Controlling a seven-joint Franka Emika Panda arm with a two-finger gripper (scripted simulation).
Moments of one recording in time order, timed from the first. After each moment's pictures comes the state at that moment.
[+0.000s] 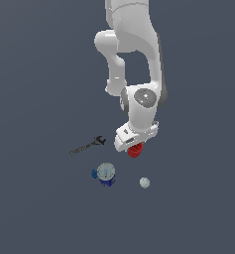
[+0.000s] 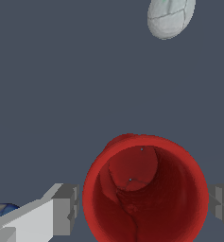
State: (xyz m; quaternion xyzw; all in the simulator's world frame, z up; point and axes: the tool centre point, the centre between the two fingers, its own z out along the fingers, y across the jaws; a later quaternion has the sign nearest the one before) arm -0.010 0.086 0.074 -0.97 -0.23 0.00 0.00
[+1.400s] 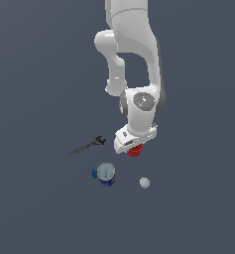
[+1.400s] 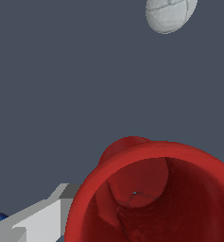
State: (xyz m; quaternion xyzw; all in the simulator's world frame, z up) arm -0.006 0.083 0.064 -0.97 -0.23 0.00 0.00
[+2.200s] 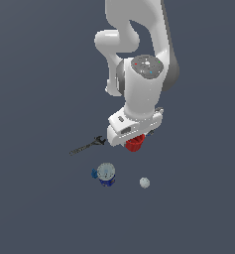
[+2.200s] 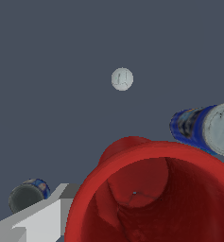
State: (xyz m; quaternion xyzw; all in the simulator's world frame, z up) arm 0.031 0.064 0.189 -0.97 -0.23 0.00 0.00
